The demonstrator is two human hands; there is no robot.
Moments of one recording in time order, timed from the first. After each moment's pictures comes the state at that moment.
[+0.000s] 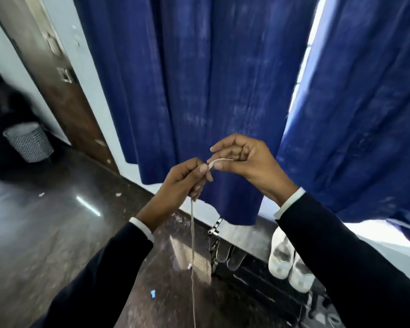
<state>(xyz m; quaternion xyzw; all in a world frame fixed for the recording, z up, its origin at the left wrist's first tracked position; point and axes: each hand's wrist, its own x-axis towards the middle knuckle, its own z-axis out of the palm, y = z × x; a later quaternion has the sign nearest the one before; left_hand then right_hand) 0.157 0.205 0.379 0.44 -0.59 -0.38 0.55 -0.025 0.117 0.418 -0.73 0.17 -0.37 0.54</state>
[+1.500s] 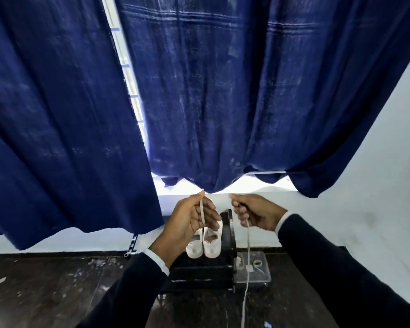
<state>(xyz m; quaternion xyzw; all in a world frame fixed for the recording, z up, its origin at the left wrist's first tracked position) -0.137 0.227 0.352 0.38 -0.46 -0.70 0.39 -0.347 0.202 0.313 -0.37 0.53 -0.34 0.68</state>
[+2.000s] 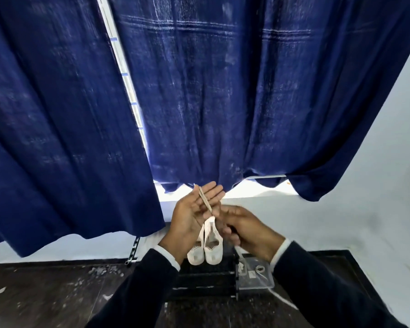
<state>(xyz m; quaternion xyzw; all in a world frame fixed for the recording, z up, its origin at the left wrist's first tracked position) -0.155 0.212 0.358 0.35 -0.33 -0.74 0.47 -0.298 0.253 0.334 -0.45 0.40 -0.43 0.67</state>
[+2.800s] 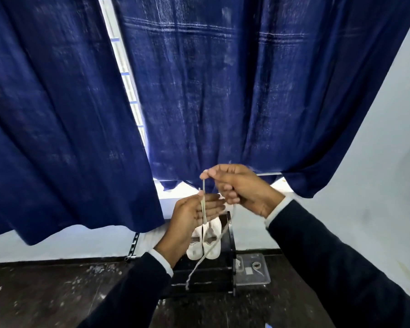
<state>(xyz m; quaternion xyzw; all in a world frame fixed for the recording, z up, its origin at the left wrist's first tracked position) -0.137 0.247 0.363 0.41 -0.46 -0.66 0.43 -0.296 0.249 0.417 -0.52 0.42 -0.45 0.59</state>
